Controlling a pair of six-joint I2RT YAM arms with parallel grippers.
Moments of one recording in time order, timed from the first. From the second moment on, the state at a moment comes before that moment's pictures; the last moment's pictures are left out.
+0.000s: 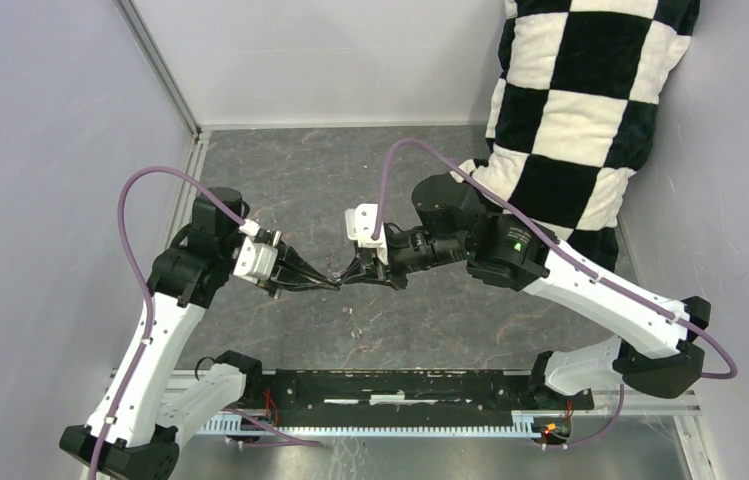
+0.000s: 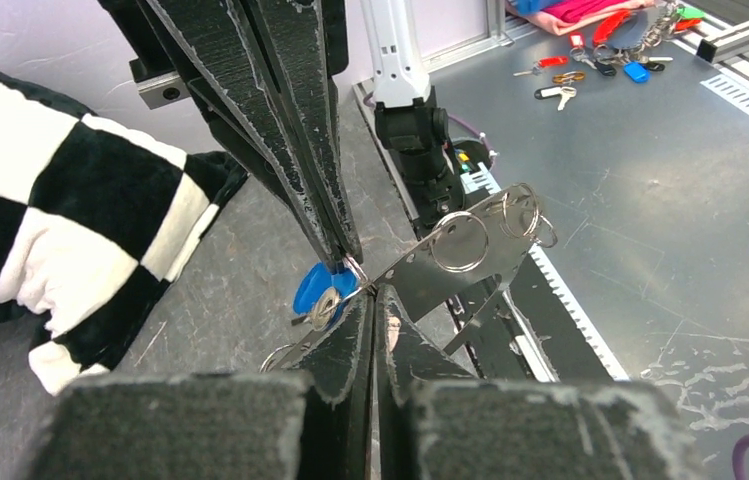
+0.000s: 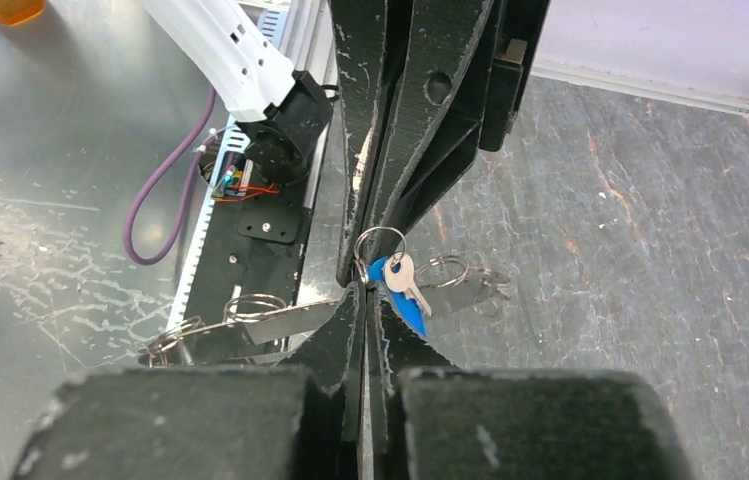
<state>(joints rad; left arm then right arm) -0.32 0.88 1.10 -0.83 1.52 0.90 1.11 1.35 1.59 -0.62 -0.52 -0.33</state>
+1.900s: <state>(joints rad) -0.44 0.87 1.21 -1.26 1.19 1.64 1.11 1.39 1.56 -0.68 -0.53 -0.31</state>
